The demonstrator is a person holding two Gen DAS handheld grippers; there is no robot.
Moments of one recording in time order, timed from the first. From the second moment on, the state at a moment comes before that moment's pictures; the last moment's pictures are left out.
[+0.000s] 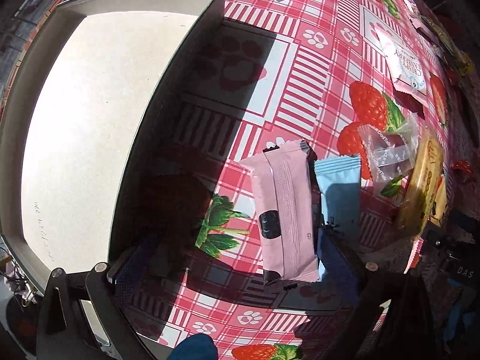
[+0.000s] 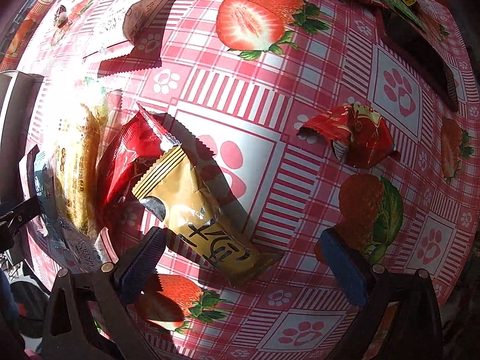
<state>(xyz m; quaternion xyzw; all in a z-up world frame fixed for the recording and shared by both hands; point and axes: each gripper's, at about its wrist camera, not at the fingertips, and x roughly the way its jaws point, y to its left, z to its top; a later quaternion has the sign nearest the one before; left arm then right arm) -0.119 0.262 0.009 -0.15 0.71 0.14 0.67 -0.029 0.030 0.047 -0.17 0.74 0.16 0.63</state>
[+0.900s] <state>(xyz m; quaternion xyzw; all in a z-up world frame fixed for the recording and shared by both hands) -0.102 0.276 0.086 -0.11 0.70 0.03 0.71 -0.017 0.037 0.085 -0.01 0.75 0.18 0.64</state>
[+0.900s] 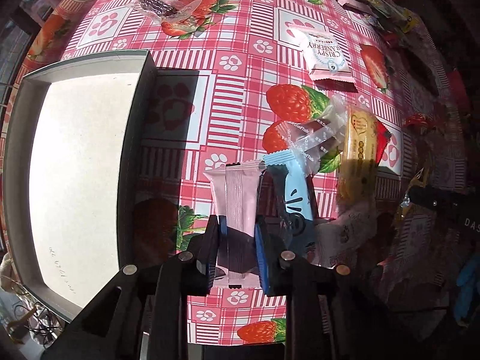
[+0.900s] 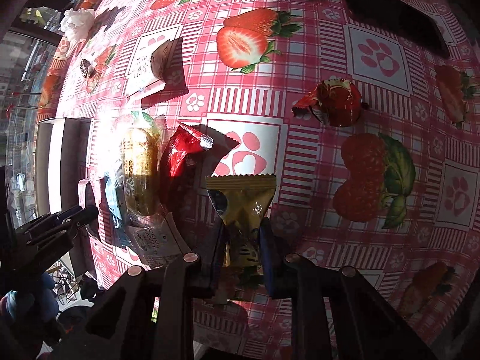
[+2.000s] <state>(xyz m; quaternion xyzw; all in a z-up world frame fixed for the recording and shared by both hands) -0.170 0.409 0.139 -0.09 0.66 0.16 0.73 -0.058 0.262 0.152 -0.06 0.70 0.36 0.61</state>
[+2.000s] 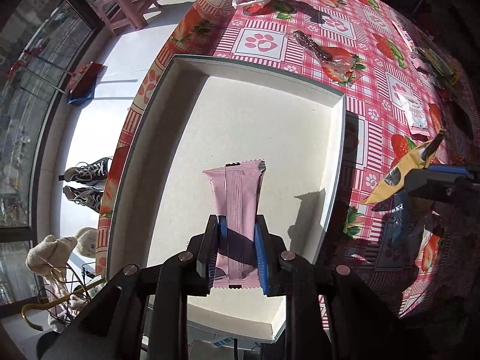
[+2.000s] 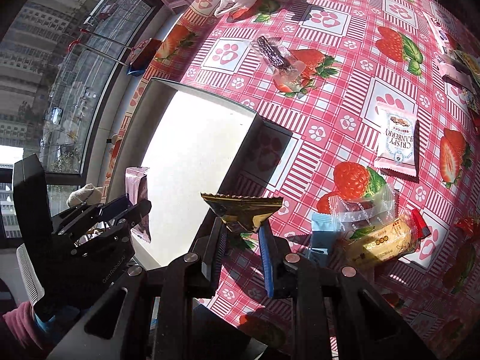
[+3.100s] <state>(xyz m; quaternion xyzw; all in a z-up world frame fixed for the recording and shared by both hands) -0.160 0.388 0.148 -0.01 0.66 0.16 0.74 -0.056 0.238 0.109 -0.11 0.74 0.26 0.61</state>
